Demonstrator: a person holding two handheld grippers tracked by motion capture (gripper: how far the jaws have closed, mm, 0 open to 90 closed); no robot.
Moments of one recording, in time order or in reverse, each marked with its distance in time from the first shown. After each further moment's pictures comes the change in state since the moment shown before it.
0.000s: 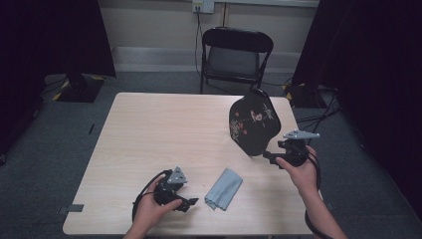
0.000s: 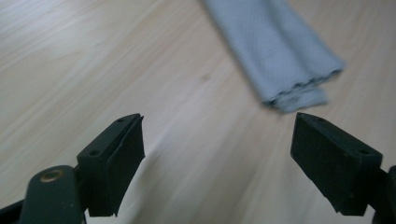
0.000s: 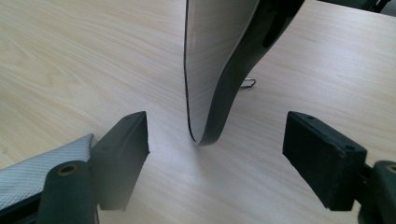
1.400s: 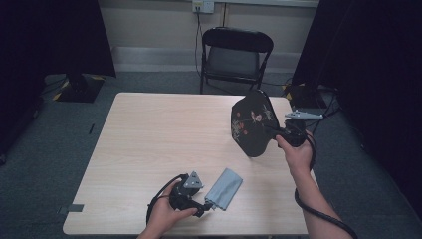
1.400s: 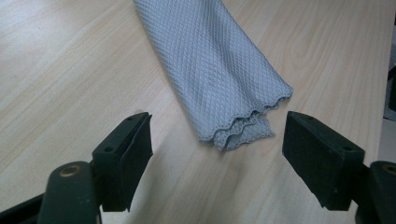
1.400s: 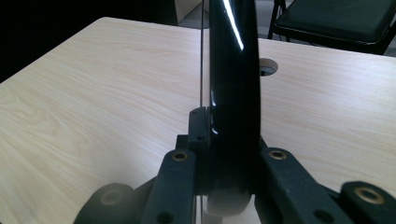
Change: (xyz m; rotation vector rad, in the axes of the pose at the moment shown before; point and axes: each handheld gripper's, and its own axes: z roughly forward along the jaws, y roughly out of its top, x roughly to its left) left arm -0.025 0.017 0.019 0.026 -0.057 0.024; right arm -0.010 0.050 0.005 -0.111 0.073 0.099
